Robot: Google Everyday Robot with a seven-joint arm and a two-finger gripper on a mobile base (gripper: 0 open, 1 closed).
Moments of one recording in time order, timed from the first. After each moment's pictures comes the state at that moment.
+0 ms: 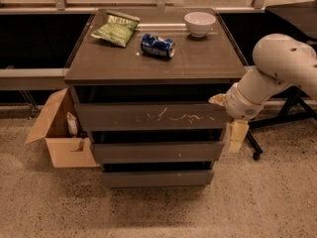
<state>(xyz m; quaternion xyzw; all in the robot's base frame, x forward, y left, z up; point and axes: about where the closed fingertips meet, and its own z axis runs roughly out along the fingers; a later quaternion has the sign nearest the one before) 0.552 -0.195 0.738 -0.72 0.67 0.10 0.15</state>
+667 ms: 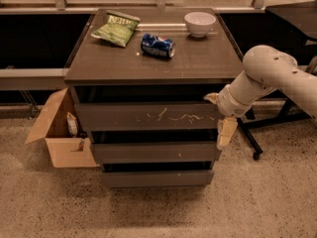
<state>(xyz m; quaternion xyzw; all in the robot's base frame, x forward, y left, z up) 0.608 -0.193 0.694 -0.72 0.66 0.09 0.18</state>
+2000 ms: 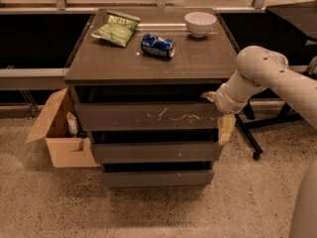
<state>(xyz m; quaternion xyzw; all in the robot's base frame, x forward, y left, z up) 0.639 -0.202 0.674 -0.76 0.63 0.06 0.17</state>
